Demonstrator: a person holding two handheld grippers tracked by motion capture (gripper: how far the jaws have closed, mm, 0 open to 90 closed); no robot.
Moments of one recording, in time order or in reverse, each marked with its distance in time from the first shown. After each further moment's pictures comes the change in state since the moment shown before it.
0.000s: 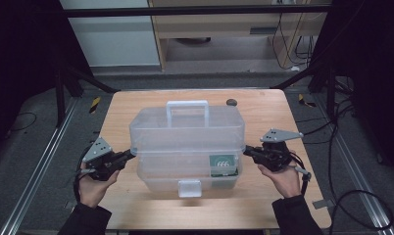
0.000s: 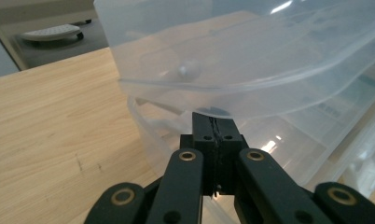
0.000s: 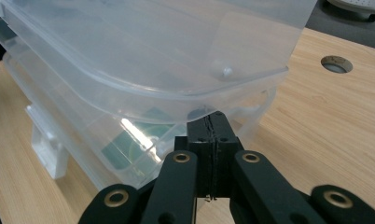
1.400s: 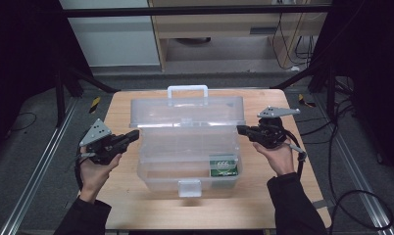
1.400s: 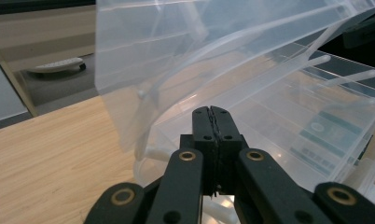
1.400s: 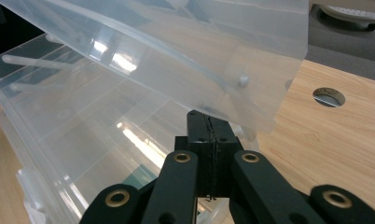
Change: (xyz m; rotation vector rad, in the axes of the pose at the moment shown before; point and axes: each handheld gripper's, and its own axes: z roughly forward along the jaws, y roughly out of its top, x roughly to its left) left arm 0.005 0.047 0.003 -0.110 -0.009 0.007; right arm -0.022 0.048 0.015 -0.049 0.013 0.056
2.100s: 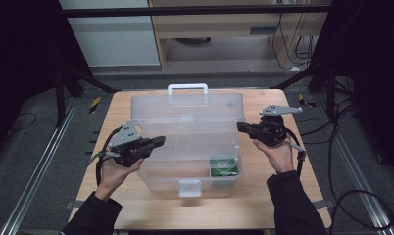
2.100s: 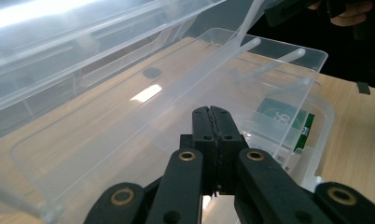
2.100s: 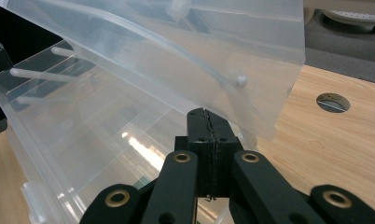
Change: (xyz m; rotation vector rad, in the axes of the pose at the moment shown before) left arm -0.043 0.017 0.033 0.054 -0.182 0.151; right arm -0.006 0.002 0.001 -0.036 0.023 0.038
